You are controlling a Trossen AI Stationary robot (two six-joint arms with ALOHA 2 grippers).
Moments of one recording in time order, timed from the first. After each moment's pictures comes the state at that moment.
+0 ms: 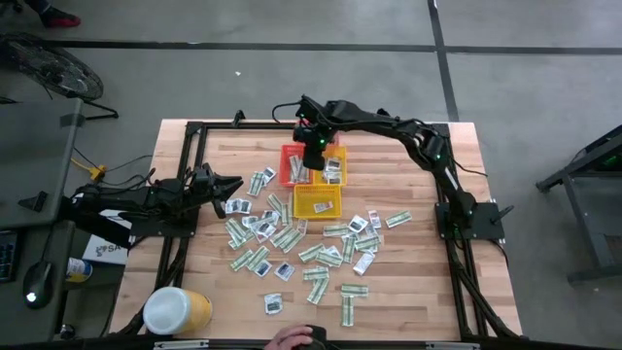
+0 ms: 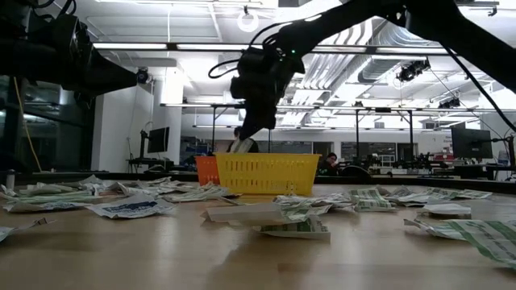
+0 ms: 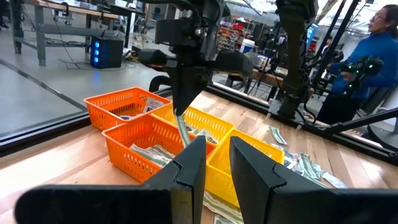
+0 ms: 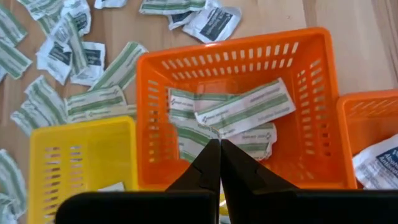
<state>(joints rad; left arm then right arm) -0.09 0.02 0.05 -0.05 -0.51 -0.27 -0.48 2.26 2.03 -0.90 -0.39 -0.26</state>
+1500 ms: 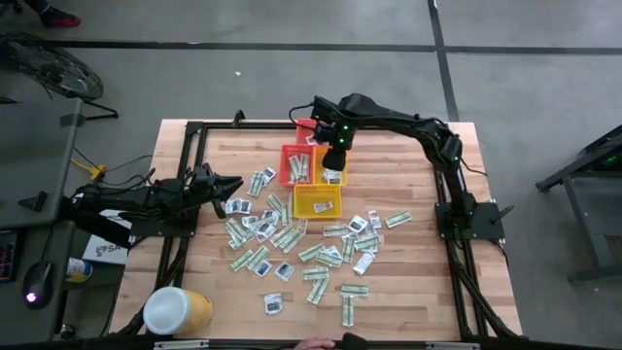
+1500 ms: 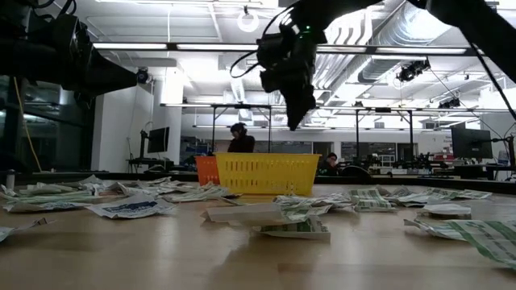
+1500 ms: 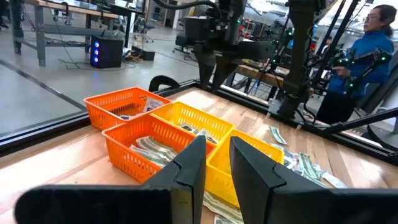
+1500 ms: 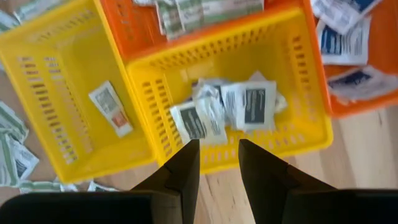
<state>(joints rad) -0.09 0.02 0.05 -0.05 -0.51 -0.27 -0.48 2.09 1.95 -1.26 -0.16 -0.14</state>
